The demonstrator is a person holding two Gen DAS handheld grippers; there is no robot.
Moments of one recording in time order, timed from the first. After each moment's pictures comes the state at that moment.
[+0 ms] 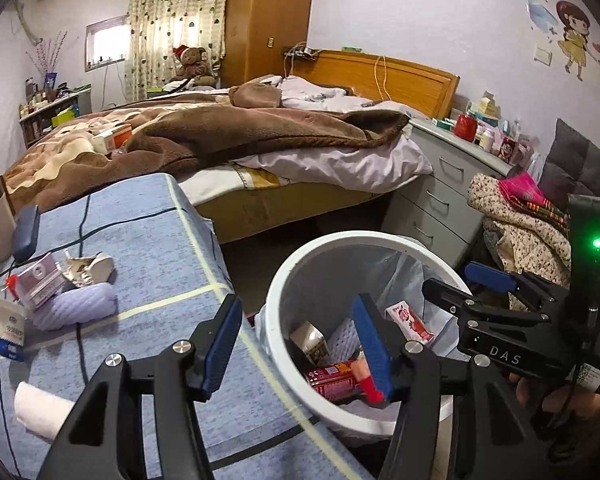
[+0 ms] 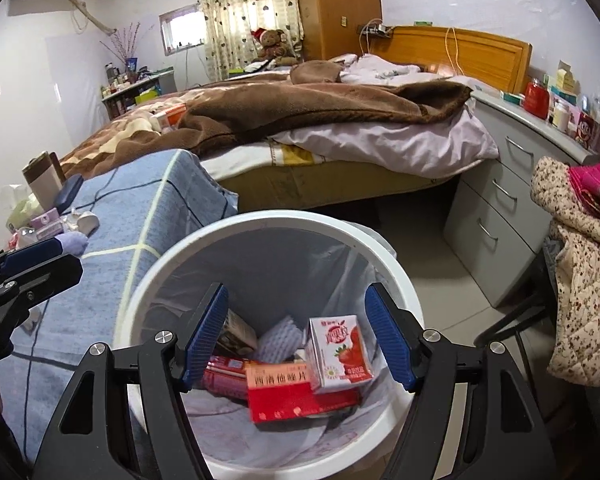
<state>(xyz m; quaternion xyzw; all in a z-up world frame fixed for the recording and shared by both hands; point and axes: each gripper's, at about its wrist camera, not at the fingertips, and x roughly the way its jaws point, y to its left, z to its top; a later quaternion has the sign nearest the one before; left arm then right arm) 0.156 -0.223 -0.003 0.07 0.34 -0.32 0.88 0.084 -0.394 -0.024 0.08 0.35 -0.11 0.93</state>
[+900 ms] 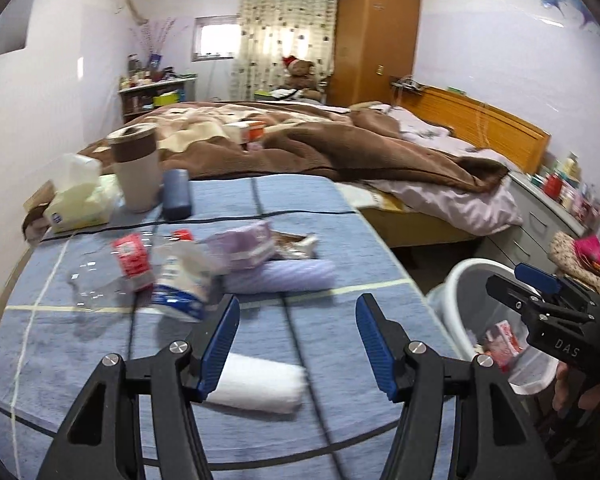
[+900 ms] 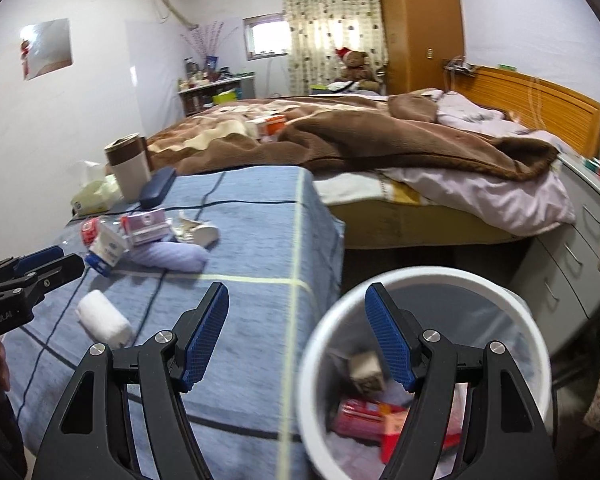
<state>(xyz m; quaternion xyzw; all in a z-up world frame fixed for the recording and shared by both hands) 0.181 -0.050 0.004 0.01 0.32 -0.16 0.93 0.131 -0.277 -0.005 0.03 0.32 0.02 0.95</state>
